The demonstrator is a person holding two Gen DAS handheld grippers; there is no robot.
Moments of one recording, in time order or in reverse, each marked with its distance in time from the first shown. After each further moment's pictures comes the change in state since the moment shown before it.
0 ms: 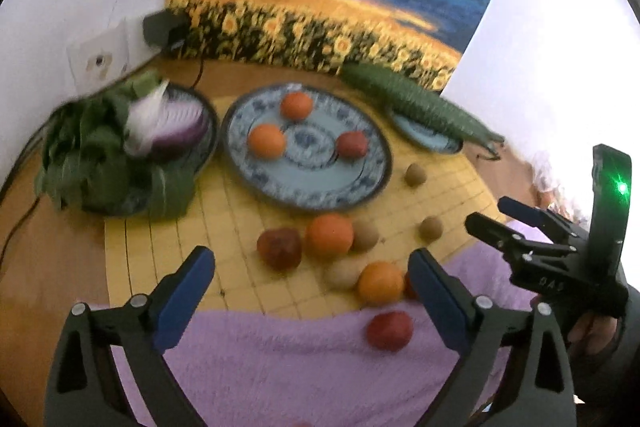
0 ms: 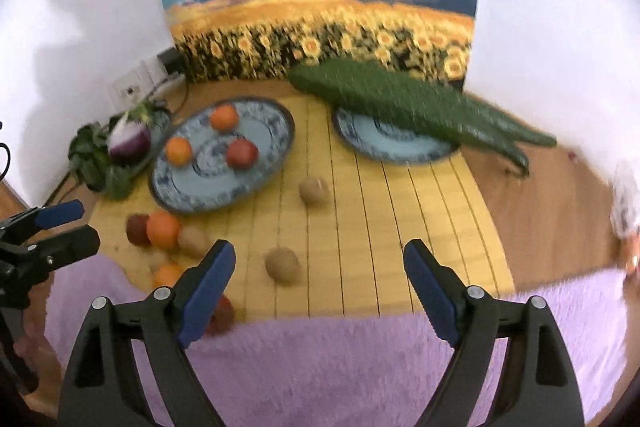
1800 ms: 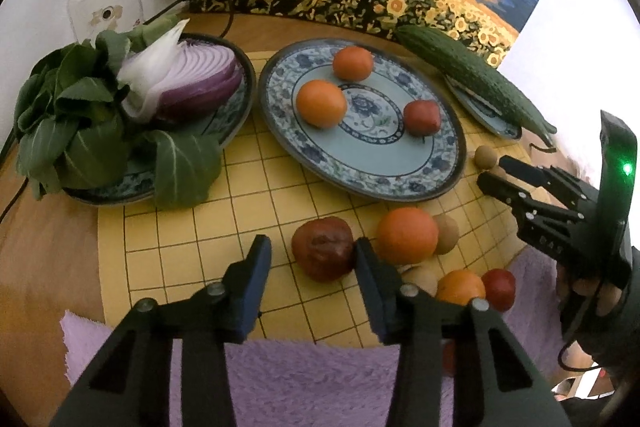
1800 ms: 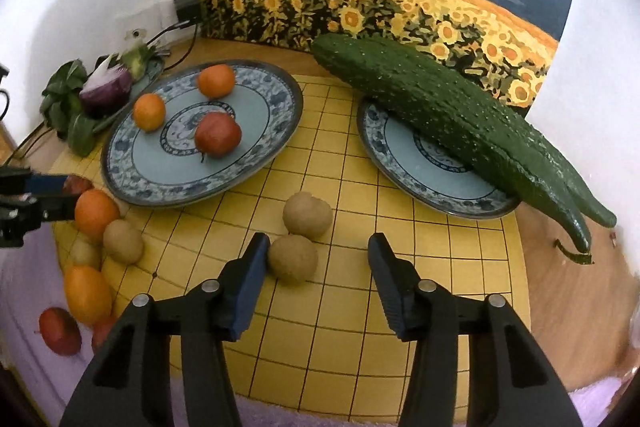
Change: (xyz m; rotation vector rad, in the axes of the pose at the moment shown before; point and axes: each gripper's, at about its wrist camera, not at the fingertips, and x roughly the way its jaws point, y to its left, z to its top) left arm 0.050 0.030 0.006 -0.044 0.099 0.085; right arm 0.077 -0.001 0.032 -0.235 0.015 0.039
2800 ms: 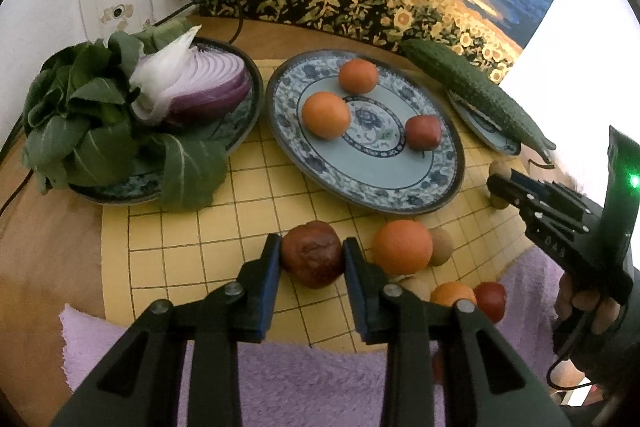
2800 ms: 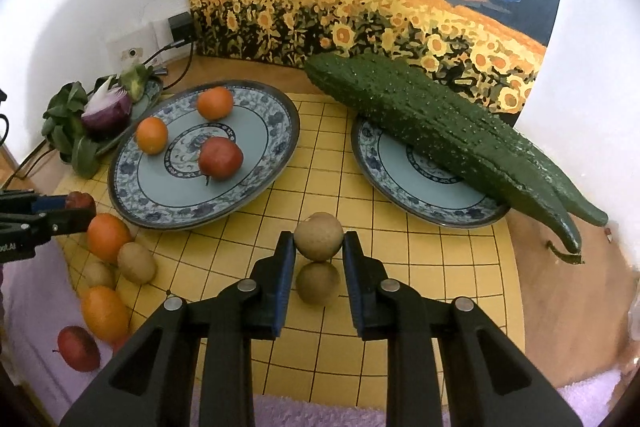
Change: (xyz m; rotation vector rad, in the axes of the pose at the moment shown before) left arm -0.005 0.003 0.003 -0.039 -0.025 -0.004; right arm -0.016 0.004 0.001 0.022 -0.031 -0.016
